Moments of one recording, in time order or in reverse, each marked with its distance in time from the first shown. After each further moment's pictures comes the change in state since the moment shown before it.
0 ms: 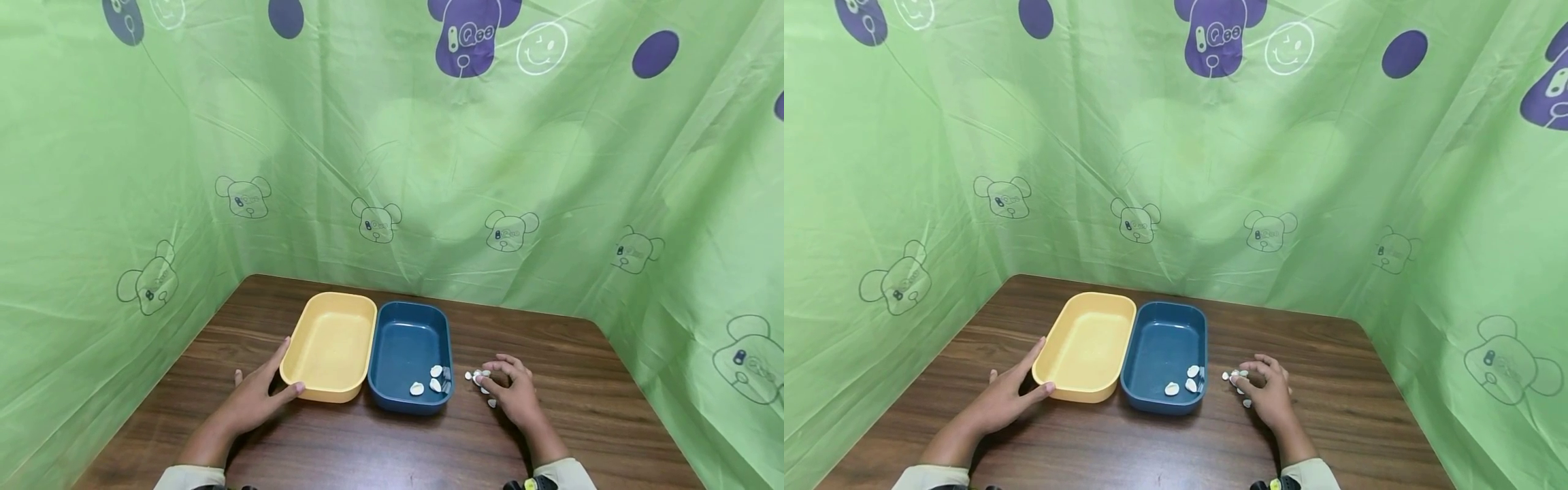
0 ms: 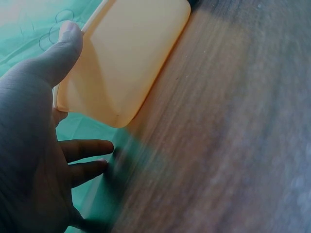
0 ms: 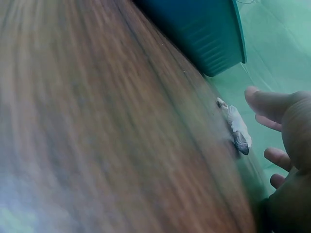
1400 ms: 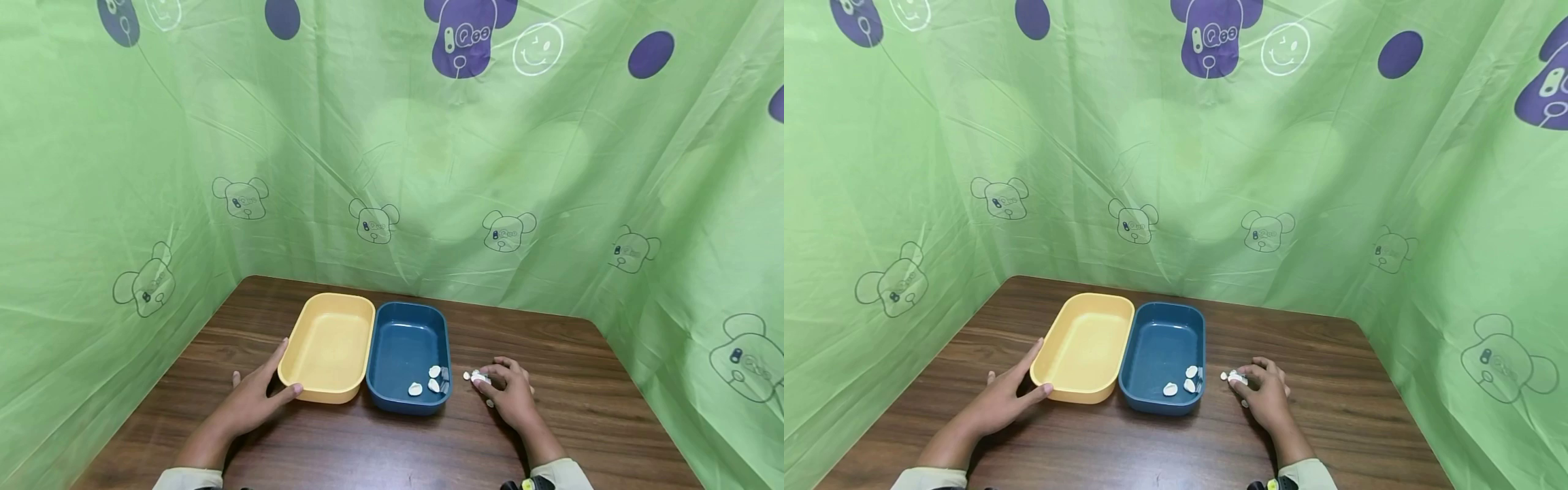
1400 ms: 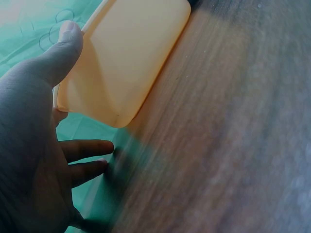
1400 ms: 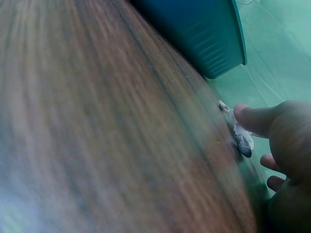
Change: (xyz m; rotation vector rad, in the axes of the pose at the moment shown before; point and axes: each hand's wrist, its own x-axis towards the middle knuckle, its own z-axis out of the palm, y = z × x) left_hand 0.001 -0.001 -0.001 -0.019 -0.001 -0.006; right_hand -0.001 0.003 0.004 -0.166 -0.034 0.035
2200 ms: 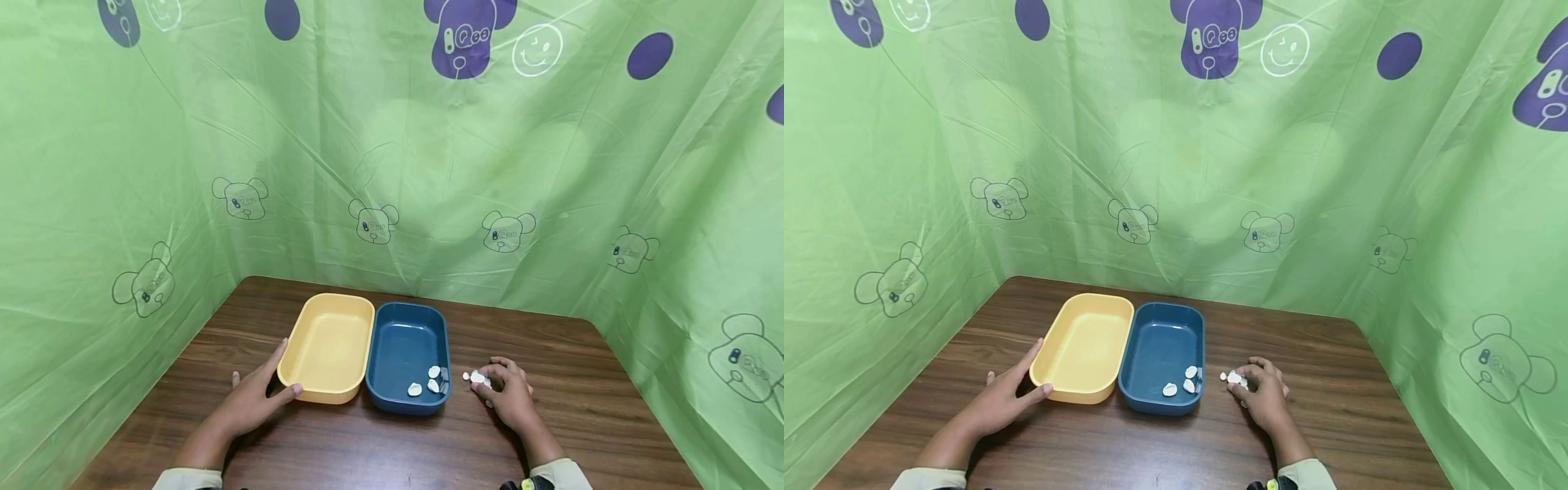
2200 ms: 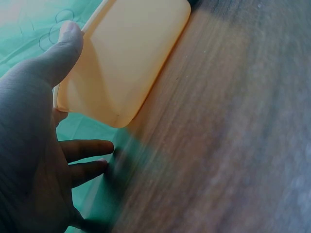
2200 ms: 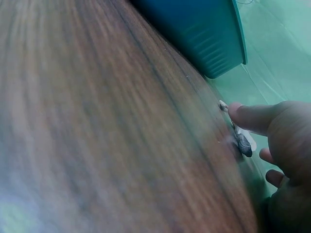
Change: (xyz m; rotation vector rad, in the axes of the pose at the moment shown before) left_hand -0.001 0.002 0.000 0.000 0.001 0.009; right_hand 0.000 0.001 0.001 0.000 -0.001 -0.041
